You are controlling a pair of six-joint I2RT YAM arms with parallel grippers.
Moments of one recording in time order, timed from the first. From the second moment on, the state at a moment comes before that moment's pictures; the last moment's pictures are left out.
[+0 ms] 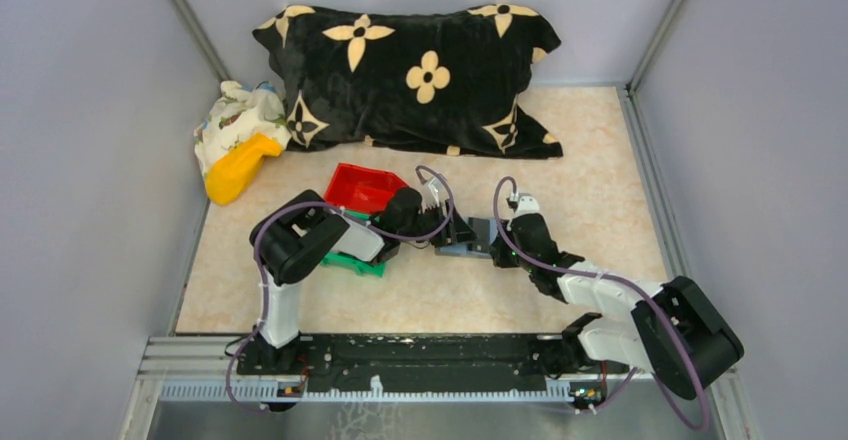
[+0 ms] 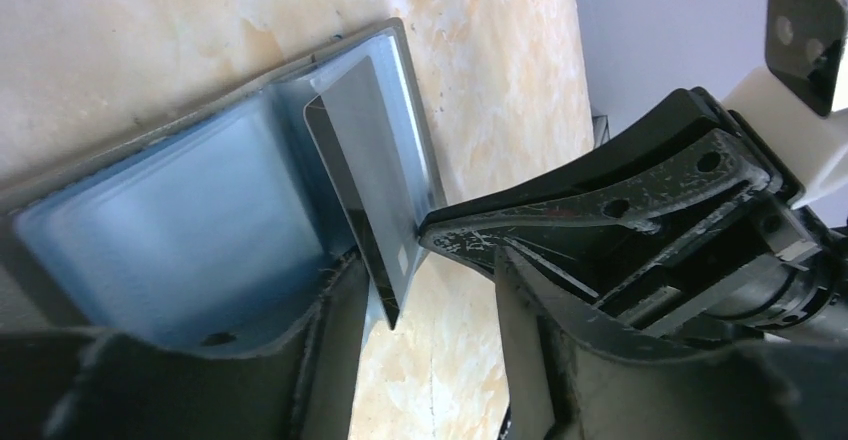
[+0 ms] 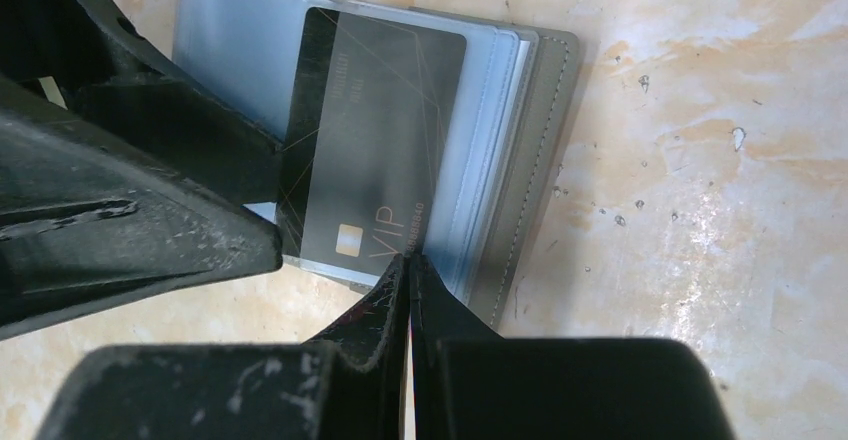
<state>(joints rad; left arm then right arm) -0.81 1.99 0.80 0.85 0.44 -0.96 0.57 1.15 0.29 0.19 0.05 0.50</state>
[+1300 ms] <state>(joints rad) -0.77 1.87 0.72 0.77 0.40 -0.92 0.54 1.16 0.28 0.23 0.03 0.51</state>
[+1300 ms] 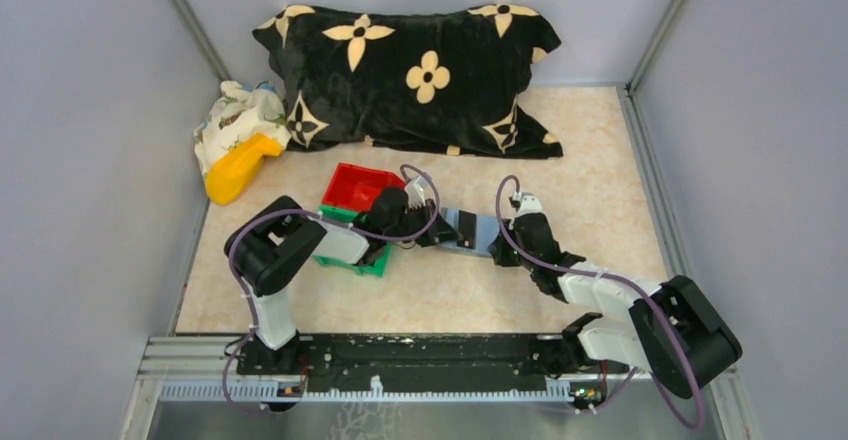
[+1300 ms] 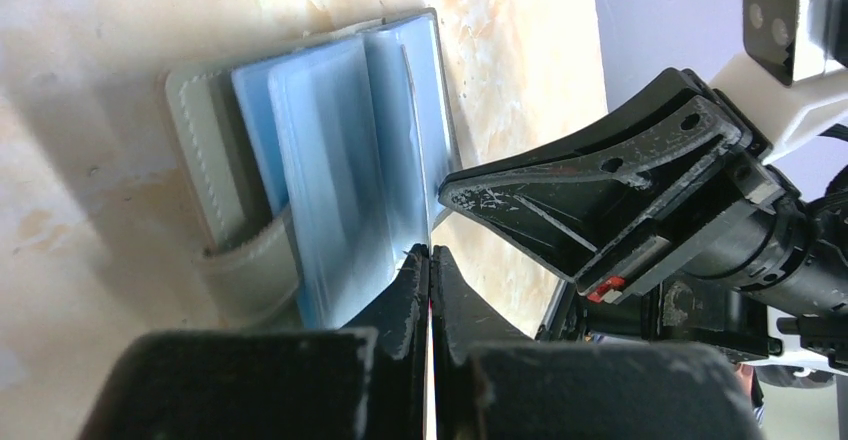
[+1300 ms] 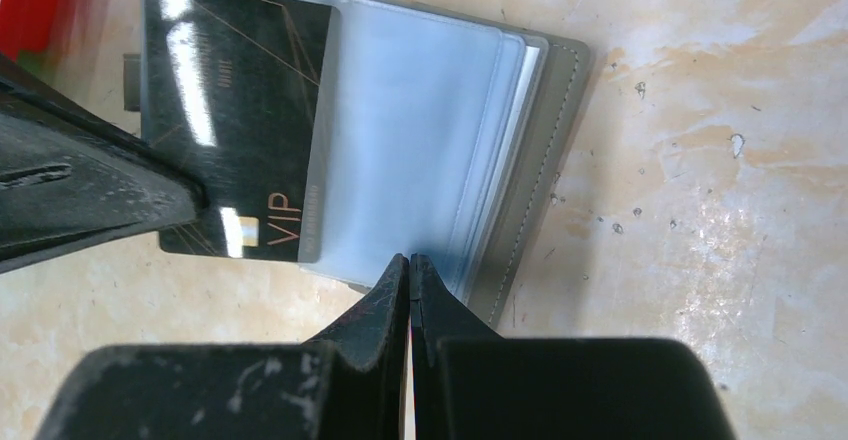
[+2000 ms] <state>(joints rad) -0.72 1.34 0.62 0.58 0.44 -0.51 0.53 0.81 0.32 0.13 -0.09 0.46</state>
